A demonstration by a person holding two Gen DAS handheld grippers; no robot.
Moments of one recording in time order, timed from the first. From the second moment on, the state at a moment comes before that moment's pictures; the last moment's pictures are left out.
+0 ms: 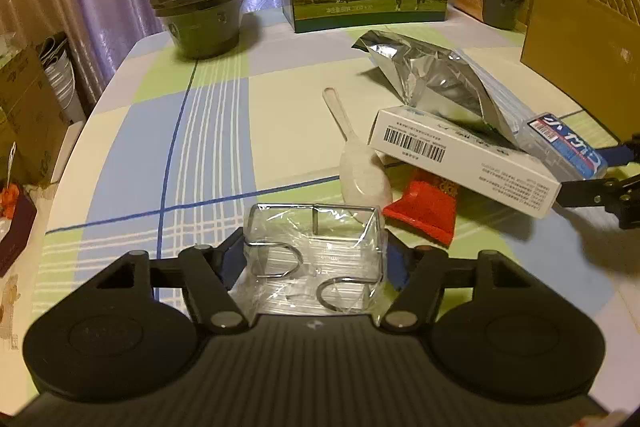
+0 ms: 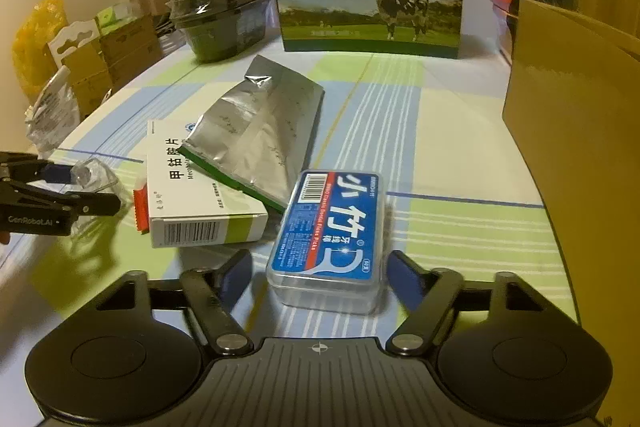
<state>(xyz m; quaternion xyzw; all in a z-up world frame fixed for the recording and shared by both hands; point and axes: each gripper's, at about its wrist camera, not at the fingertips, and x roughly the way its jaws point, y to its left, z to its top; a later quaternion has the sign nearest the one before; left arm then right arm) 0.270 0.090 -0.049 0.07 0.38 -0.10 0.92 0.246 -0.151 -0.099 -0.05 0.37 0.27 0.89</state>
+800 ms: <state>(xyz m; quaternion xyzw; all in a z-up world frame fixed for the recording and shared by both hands) 0.115 0.011 -0.041 0.03 0.39 -0.12 0.91 0.107 -0.226 -0.077 -0.04 0.40 0.22 0.89</state>
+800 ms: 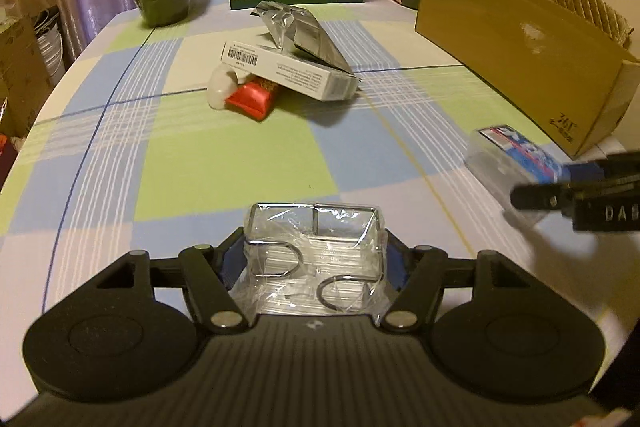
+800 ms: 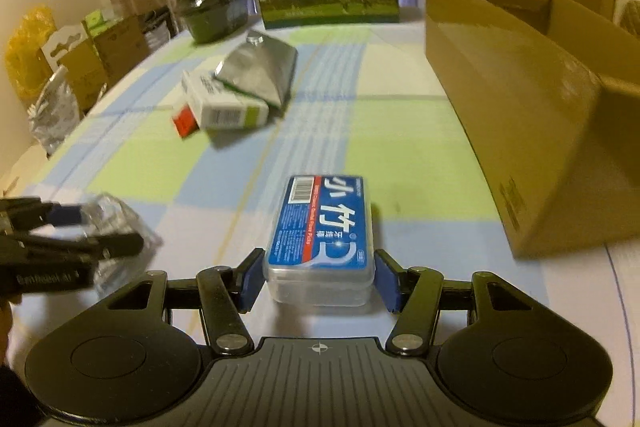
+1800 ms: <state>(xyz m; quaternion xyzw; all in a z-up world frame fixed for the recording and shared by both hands) 0.106 0.001 -0.044 0.09 0.36 -0.12 0.92 0.101 -0.217 -0.084 -0.07 0.36 0.23 0.90</state>
